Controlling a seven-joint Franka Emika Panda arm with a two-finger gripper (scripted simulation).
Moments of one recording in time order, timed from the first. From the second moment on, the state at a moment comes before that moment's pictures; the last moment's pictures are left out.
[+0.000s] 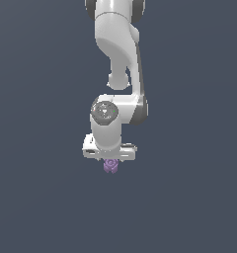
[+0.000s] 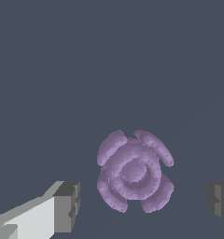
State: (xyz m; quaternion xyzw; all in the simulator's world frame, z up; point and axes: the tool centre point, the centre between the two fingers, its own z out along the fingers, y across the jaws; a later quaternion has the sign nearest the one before) arm 0.071 -0.035 0.090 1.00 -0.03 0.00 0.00
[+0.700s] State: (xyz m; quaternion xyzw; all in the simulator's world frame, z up) arm 0.071 -0.035 0.040 1.00 -0.03 0.00 0.00
